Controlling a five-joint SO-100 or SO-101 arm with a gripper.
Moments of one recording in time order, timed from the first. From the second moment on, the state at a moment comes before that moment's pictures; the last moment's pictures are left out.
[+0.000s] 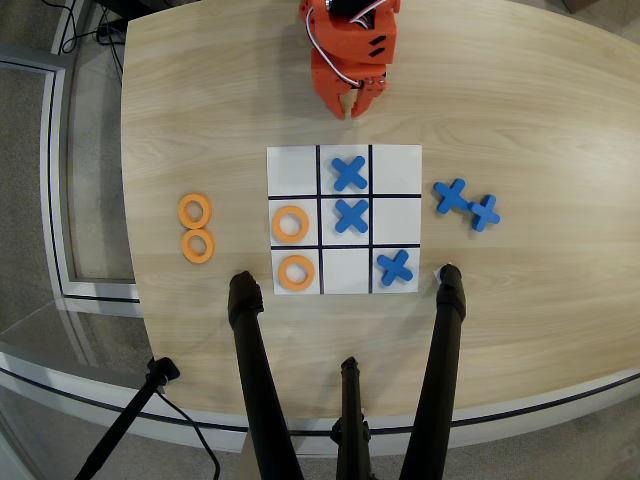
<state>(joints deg) -0.8 192.4 180.4 76.8 -91.2</state>
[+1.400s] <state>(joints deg) 26.7 88.2 86.0 62.8 -88.9</state>
